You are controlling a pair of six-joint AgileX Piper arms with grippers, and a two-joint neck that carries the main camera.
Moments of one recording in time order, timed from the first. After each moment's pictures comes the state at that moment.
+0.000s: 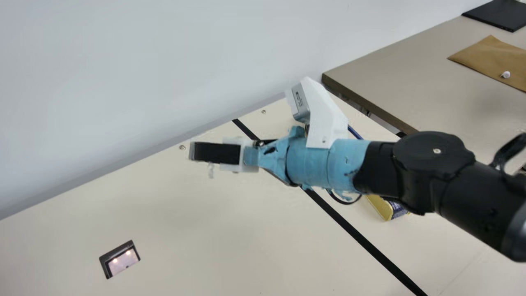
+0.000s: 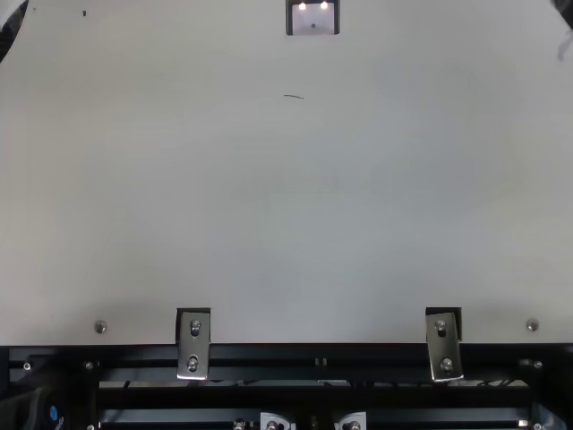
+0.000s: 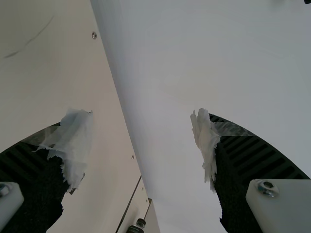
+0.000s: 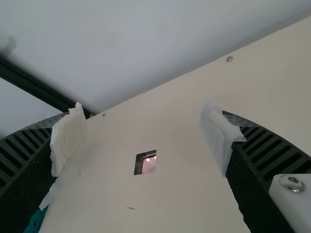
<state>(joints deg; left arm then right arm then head) 17.7 73.1 -42.4 -87.9 36.5 10.0 -8.9 60.5 -37.8 75.3 29.9 -46.9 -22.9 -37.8</state>
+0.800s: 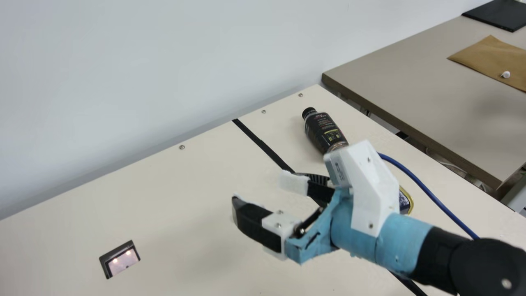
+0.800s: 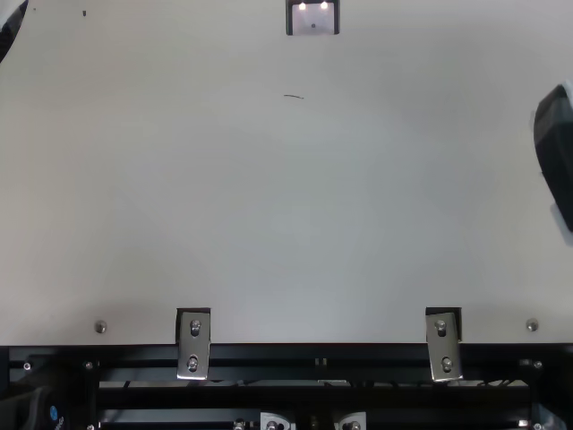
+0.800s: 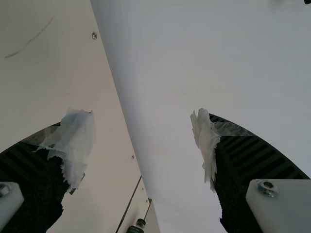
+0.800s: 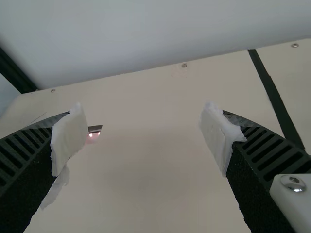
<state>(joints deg) 17.7 73.1 -42.4 -87.9 36.5 10.0 -3.0 36.5 -20.0 53.3 16.6 -40.8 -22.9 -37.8</state>
